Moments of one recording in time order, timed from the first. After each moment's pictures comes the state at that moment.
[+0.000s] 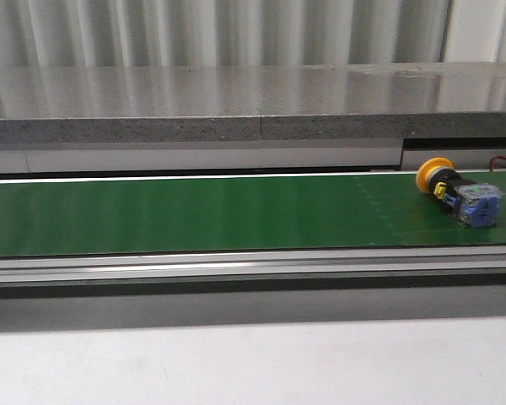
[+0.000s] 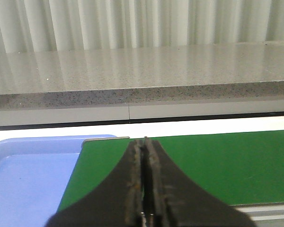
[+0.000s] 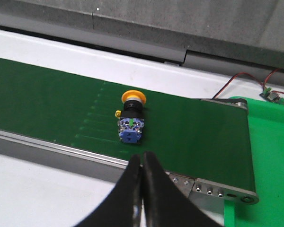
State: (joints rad) left arm -0.03 0.00 0.00 -0.01 0.11 0.05; right arm 0.13 0.34 -0.47 0.17 0.54 -0.18
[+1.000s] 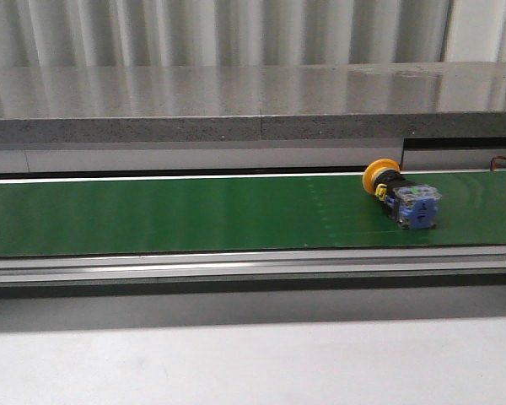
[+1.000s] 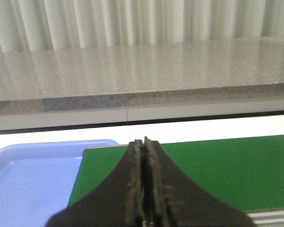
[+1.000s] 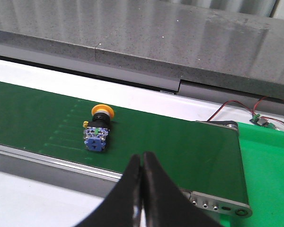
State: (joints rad) left arm -0.03 0.04 -0.19 0.00 0.32 0.05; right arm 0.13 0.16 -0.41 0.17 0.54 -0.18
